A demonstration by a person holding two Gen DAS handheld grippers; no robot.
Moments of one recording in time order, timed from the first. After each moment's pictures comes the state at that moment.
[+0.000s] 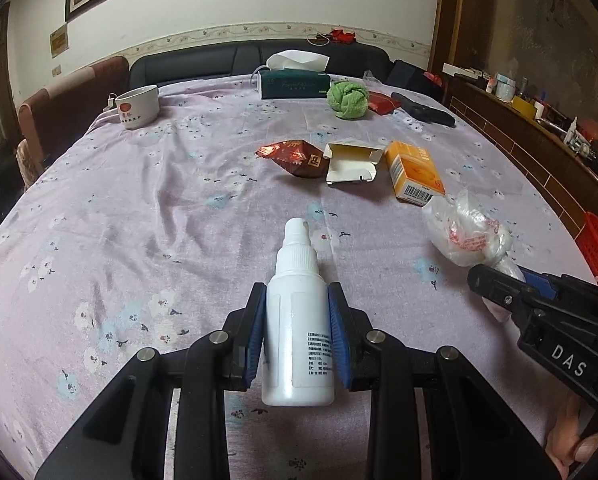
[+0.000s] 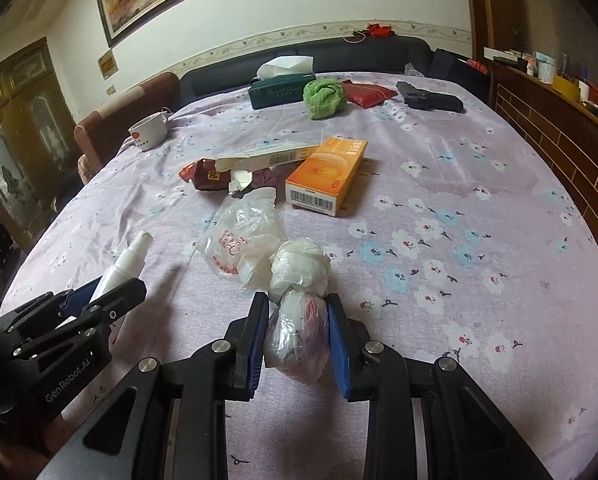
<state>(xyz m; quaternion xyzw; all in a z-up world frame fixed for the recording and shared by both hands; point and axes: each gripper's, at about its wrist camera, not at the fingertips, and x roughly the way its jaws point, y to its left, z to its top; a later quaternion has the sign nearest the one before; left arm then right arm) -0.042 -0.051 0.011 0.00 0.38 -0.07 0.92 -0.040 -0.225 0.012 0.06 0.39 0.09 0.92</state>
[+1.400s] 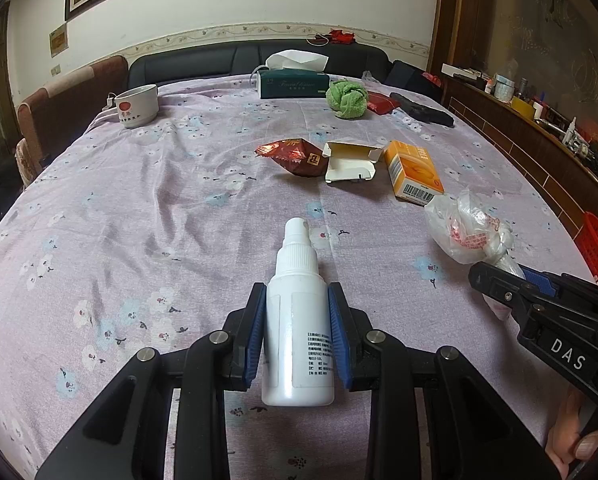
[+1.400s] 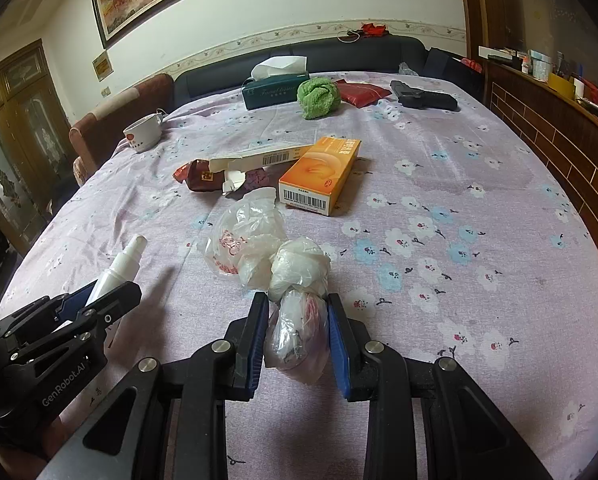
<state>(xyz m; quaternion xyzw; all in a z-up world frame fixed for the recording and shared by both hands) -0.043 -0.052 0.011 0.00 0.38 -0.07 0.92 -0.039 -0.226 0.012 0.06 0.39 0.08 0.92</state>
